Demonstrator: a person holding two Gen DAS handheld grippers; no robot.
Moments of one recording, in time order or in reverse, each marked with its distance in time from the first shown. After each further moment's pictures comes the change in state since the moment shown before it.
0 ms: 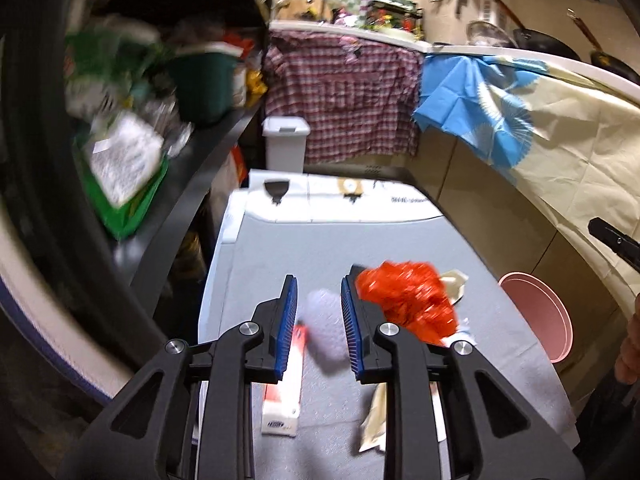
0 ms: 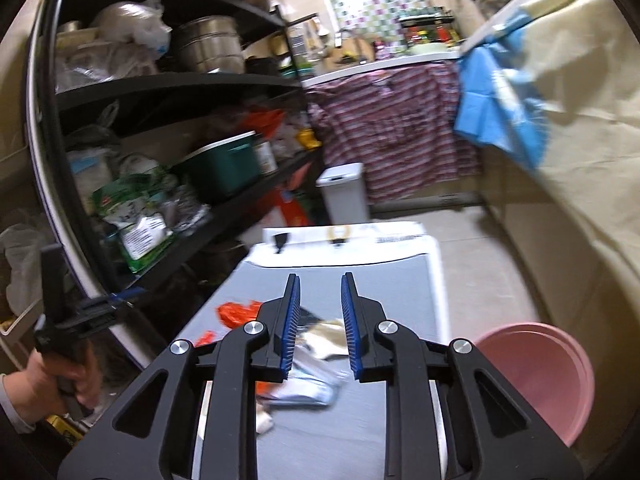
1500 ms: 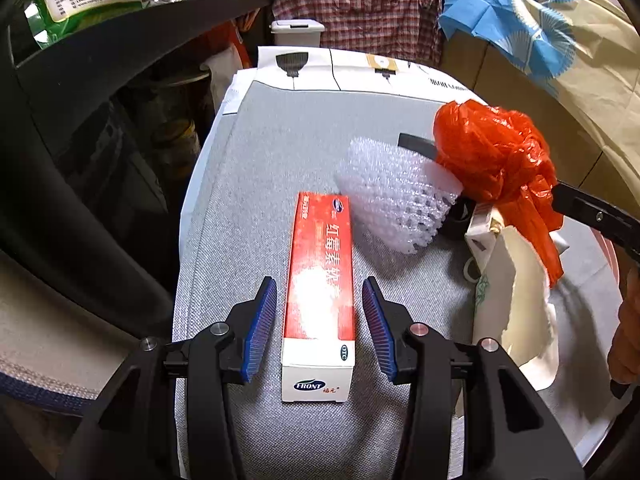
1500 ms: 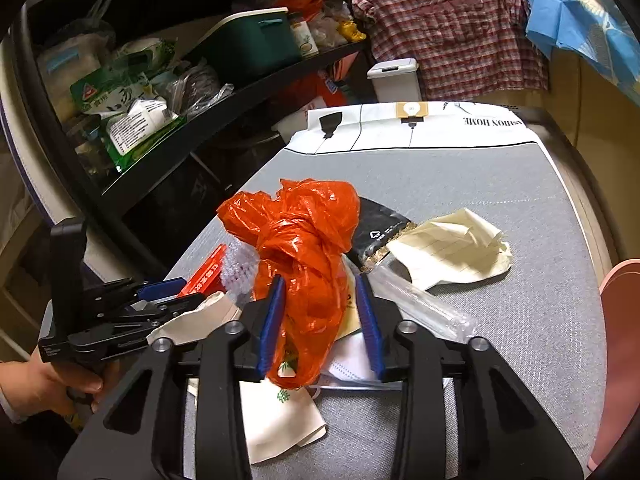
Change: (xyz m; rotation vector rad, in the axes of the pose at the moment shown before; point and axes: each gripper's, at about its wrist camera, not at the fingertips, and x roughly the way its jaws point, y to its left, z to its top) left arm 0.096 0.028 -0.073 0.042 0.305 0.053; right arm 0.146 0.044 -0.082 -0.004 0.335 0.138
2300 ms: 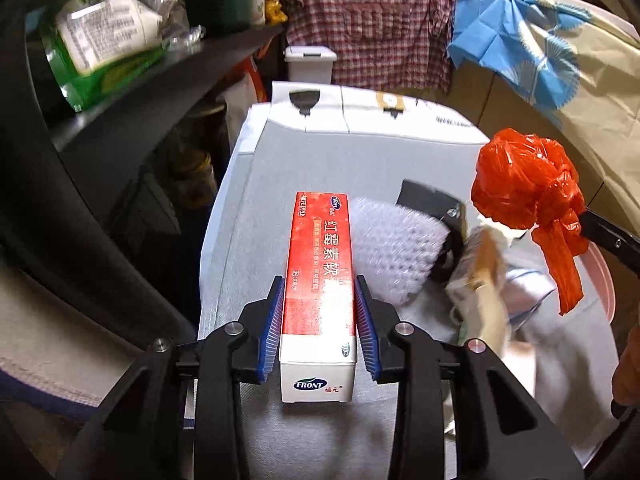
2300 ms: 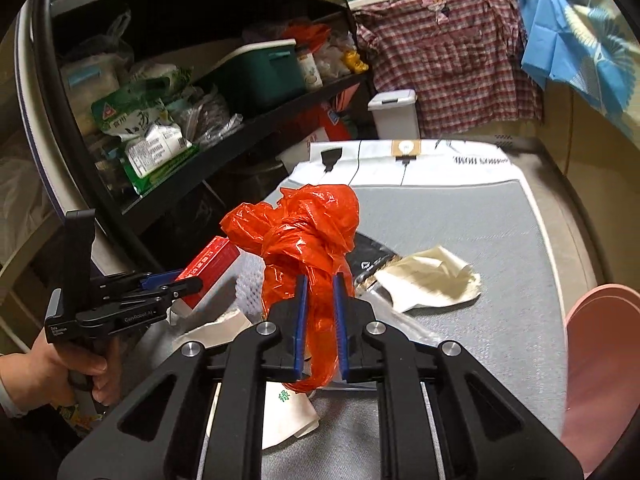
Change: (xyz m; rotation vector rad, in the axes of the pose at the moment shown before) left arm -0.033 -0.005 0.021 -0.038 -0.106 0.028; right arm -0.047 0.002 0.009 -0.038 -0.108 -0.022
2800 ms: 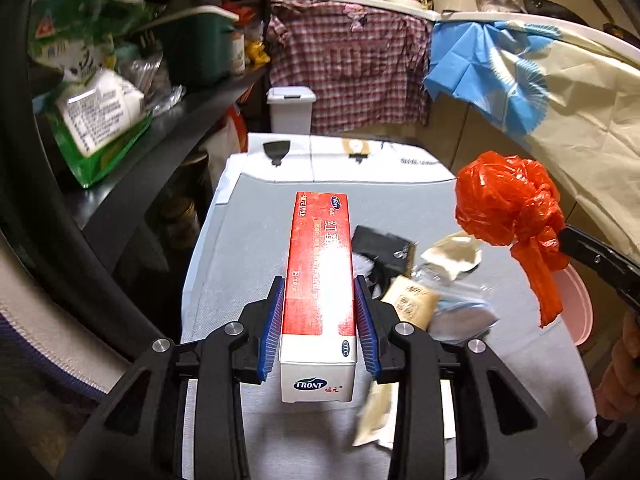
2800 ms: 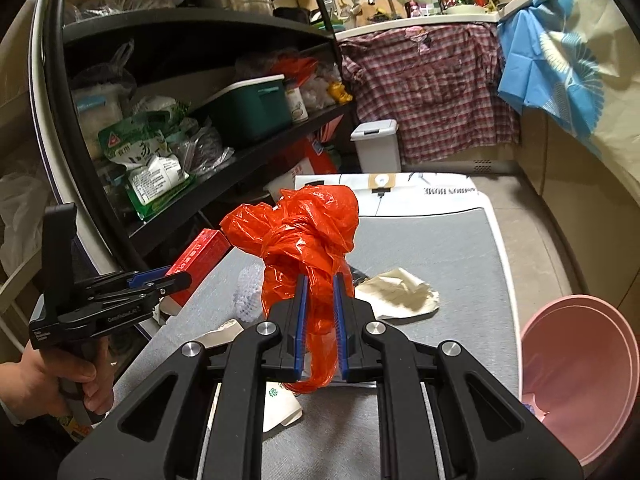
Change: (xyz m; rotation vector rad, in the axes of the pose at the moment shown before) left arm -0.049 -0.041 0.013 0.020 -0.124 -0.036; right arm -0.050 -0.006 0.005 0.003 -0.094 -0.056
